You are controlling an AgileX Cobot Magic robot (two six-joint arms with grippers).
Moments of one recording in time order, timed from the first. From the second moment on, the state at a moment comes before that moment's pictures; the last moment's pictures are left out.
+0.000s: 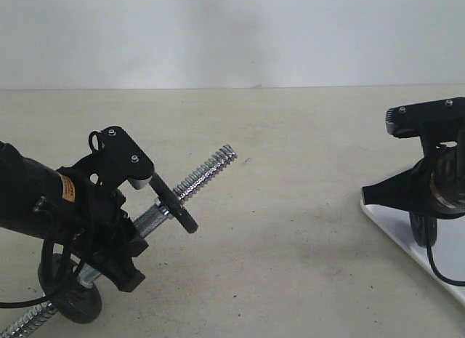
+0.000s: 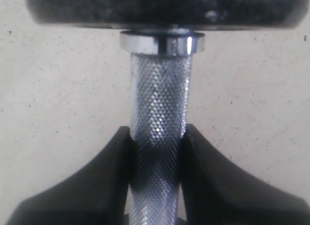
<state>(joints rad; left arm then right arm) -0.57 1.52 -0.68 -0.08 0.32 0.37 0.45 1.52 -0.64 -1.09 0.53 1.35</state>
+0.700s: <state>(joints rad) -0.57 1.49 -0.68 -0.08 0.34 0.37 0.45 1.53 -0.65 -1.02 0.54 1.26</state>
